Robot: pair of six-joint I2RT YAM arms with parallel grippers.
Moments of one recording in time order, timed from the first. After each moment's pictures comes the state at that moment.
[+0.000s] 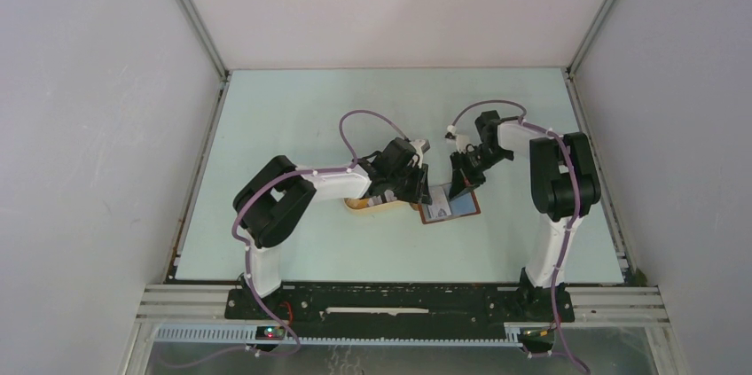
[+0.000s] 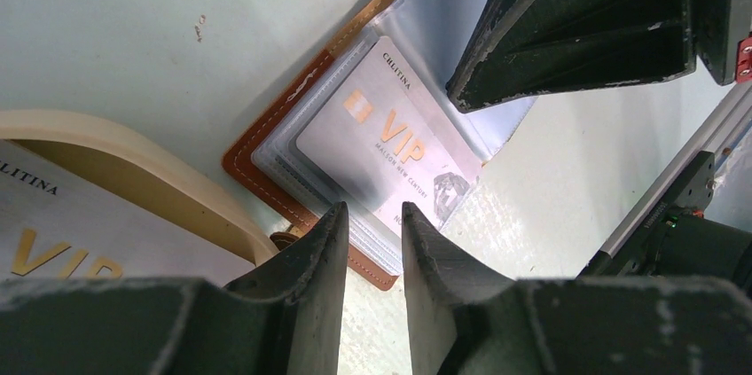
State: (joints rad) left arm -0.83 1.91 1.14 -0.03 0.27 -0.58; right arm 0.17 1.97 1.24 -0.83 -0.73 -0.25
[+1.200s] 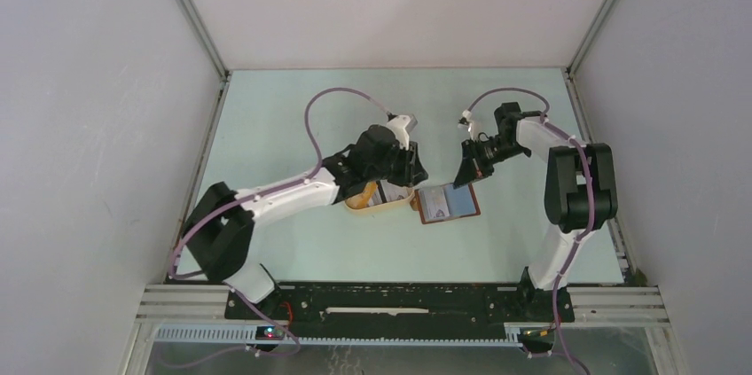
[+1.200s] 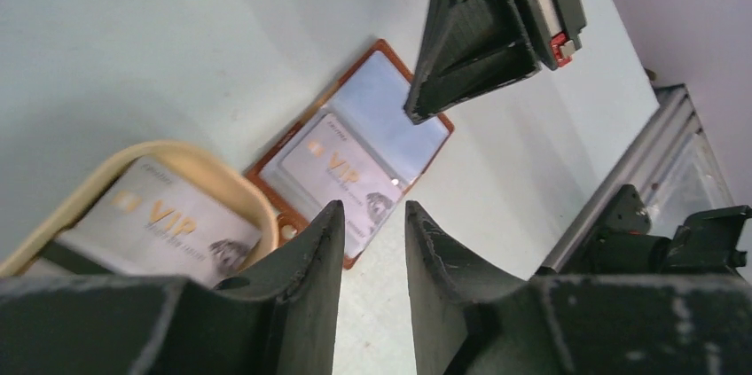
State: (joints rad) left arm -0.83 1.60 1.07 0.00 0.16 -0.52; right arm 0.09 1.86 1.24 -0.89 -0.89 -0.38
